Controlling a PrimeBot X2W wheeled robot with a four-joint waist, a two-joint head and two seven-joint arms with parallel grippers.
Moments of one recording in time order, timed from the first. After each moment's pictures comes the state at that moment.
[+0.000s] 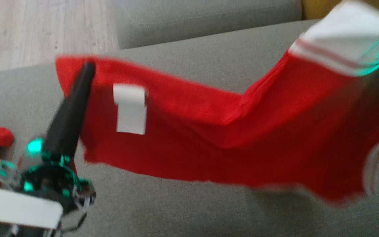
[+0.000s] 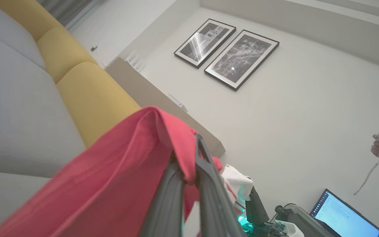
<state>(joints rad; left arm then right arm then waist) -0.08 0.20 -0.15 -0.82 -1.26 0.12 0.43 -0.17 -0.07 -0.12 -0.68 0.98 0.12 0.51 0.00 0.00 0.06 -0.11</state>
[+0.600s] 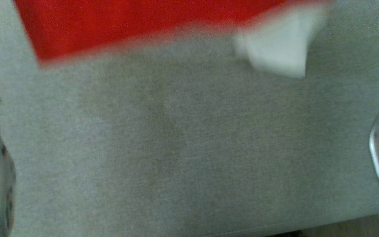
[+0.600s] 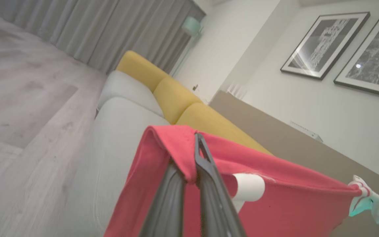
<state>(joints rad) -1.16 0.28 -0.15 0.18 -0.97 0.06 0.34 -1.30 -0.06 -0.20 0.32 0.67 0.12 0.37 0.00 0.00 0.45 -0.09</state>
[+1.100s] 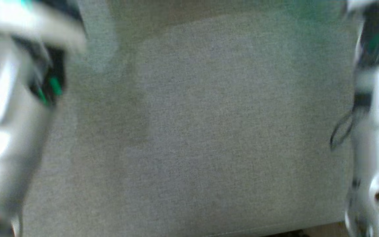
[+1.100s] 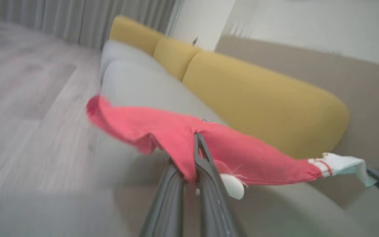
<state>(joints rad) -0.99 0.36 -0.49 0.38 -0.89 -0.13 -0.11 -0.95 -0.06 -0.05 0.41 0.68 0.12 0.18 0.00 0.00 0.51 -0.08</state>
